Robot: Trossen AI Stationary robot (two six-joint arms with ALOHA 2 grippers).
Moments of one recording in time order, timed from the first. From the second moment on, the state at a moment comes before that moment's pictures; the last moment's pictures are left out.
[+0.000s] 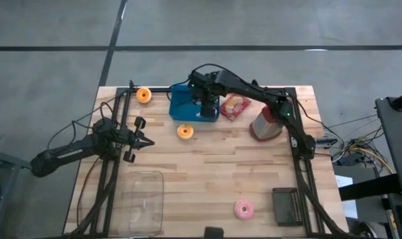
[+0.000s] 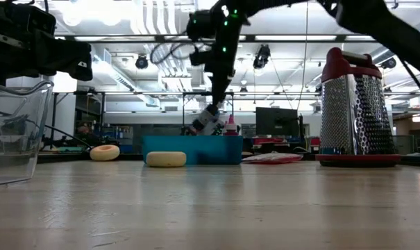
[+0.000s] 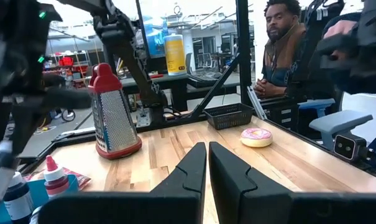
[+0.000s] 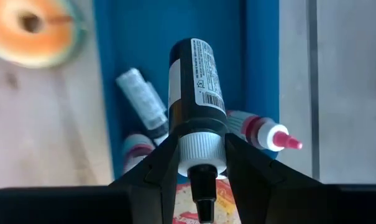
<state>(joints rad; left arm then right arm) 0.41 0.12 0.01 0.18 0.65 0.09 -0.37 2.28 2.33 -1.29 0.23 -0.27</state>
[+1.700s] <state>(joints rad) 0.41 0.12 0.01 0.18 0.65 0.09 -0.46 2.32 2.11 -1.09 -0.03 -0.25</state>
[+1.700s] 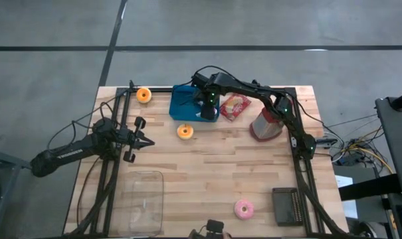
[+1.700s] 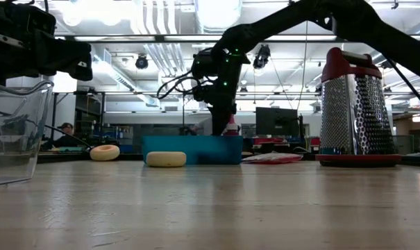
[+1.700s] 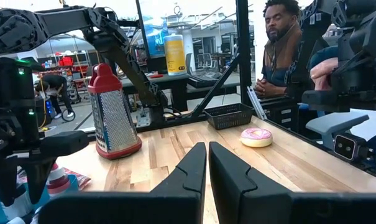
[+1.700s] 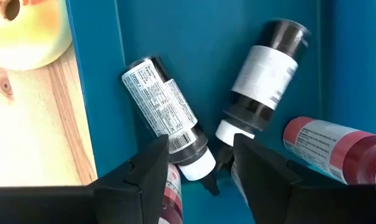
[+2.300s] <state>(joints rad) 0.41 0.12 0.01 0.18 0.65 0.09 -0.46 2.29 2.25 -1.11 0.11 -0.28</state>
